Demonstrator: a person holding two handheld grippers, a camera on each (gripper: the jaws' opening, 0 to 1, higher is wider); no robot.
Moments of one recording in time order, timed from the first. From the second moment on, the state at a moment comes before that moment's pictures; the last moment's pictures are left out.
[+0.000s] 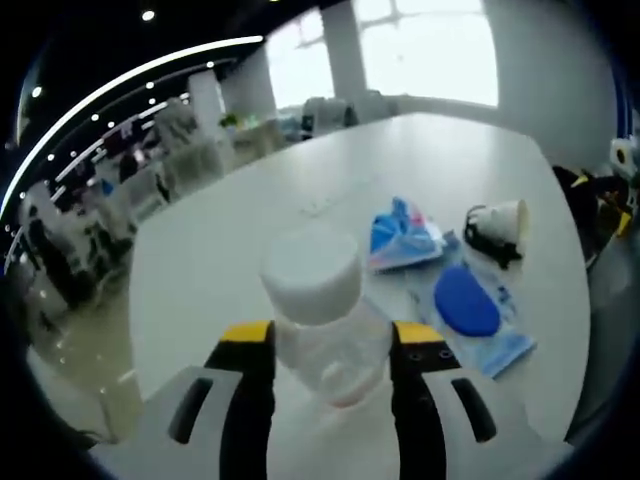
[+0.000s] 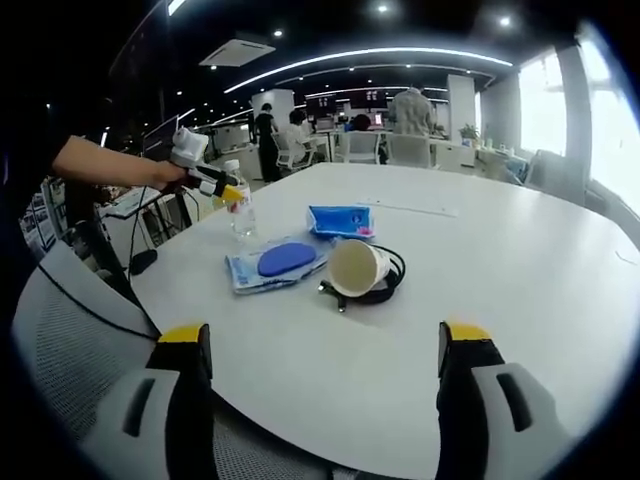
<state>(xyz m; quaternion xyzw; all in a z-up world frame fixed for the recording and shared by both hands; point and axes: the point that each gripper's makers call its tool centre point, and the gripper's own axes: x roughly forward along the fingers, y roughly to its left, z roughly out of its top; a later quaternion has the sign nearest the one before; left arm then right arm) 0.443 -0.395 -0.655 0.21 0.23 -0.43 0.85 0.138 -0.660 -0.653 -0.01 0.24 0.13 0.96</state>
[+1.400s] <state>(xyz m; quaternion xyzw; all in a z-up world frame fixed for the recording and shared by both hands) 0.448 -0.383 -0.662 0.18 0.25 -0.44 0.84 0.137 -0.661 -0.657 -0.01 0.25 0.13 0.96</state>
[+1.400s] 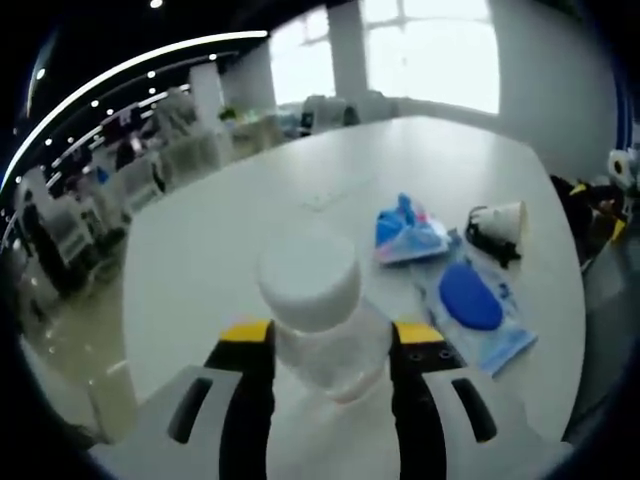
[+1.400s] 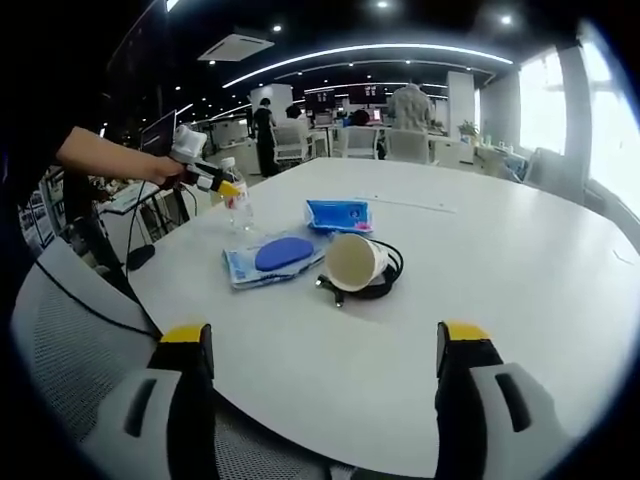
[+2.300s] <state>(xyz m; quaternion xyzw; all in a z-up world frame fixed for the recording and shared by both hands) 0.445 -0.387 -0.663 0.20 0.25 -0.42 0.85 0.136 -0.660 -0.657 -0.01 0.25 0.13 0.96</state>
